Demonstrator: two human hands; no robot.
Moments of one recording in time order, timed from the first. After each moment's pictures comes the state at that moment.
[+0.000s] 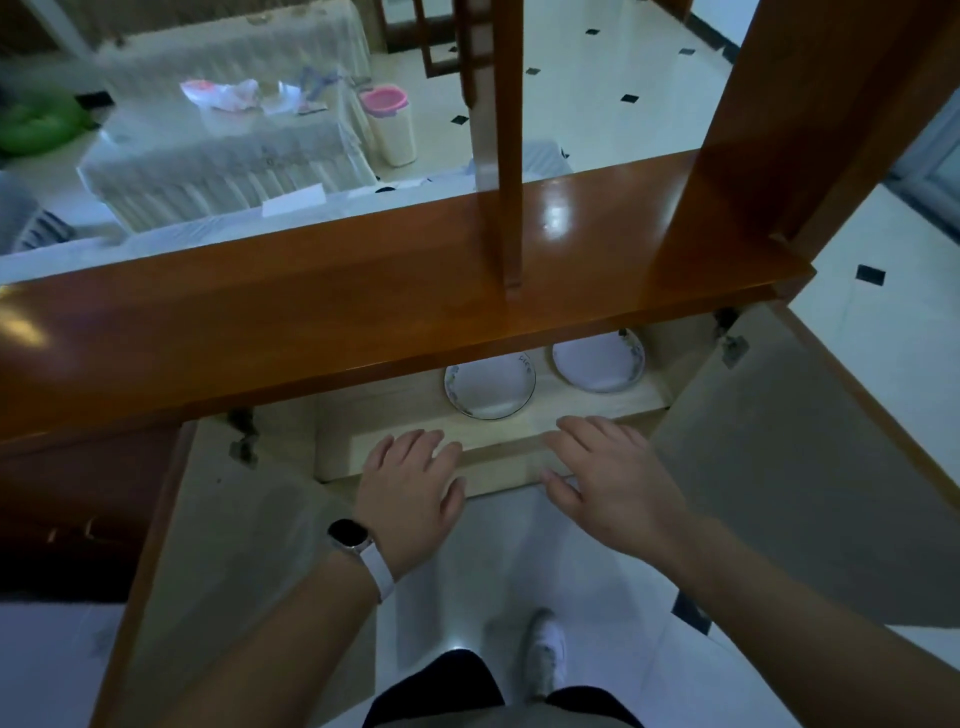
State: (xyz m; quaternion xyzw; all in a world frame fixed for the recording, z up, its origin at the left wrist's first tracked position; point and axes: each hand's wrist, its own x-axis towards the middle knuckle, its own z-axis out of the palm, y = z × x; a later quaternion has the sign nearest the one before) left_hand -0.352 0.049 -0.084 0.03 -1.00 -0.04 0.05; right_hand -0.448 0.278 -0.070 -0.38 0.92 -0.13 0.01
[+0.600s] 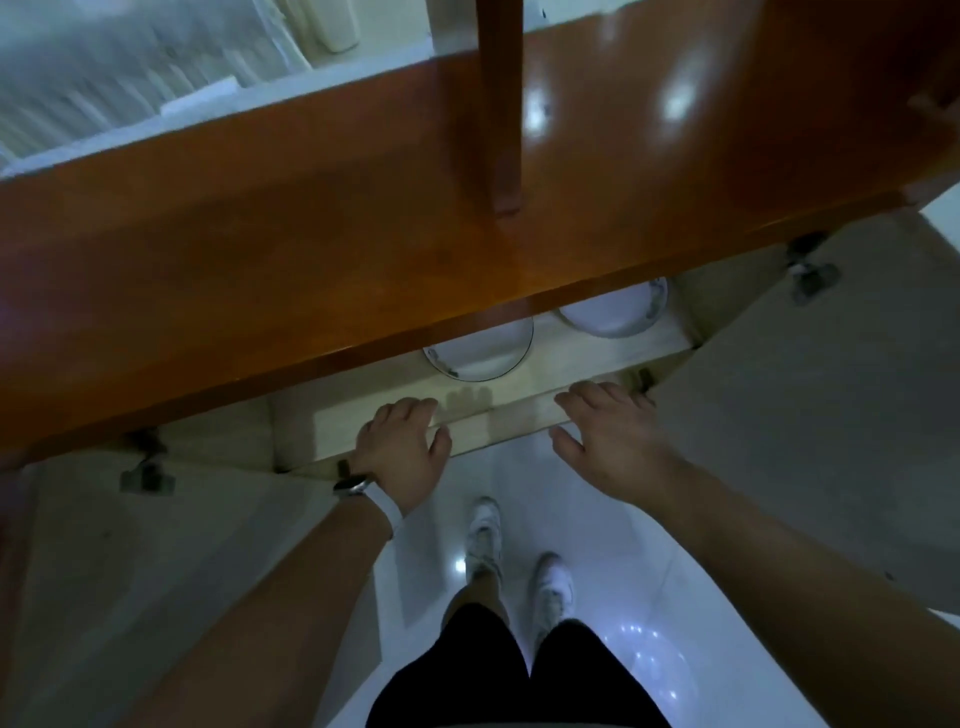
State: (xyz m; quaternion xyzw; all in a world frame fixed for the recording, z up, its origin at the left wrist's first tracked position) left_hand -0.449 -0.009 -0.238 0.12 -0.98 -0.14 -0.08; right_hand -0.529 0.246 -0.218 -0.29 0.94 -0.12 0.08
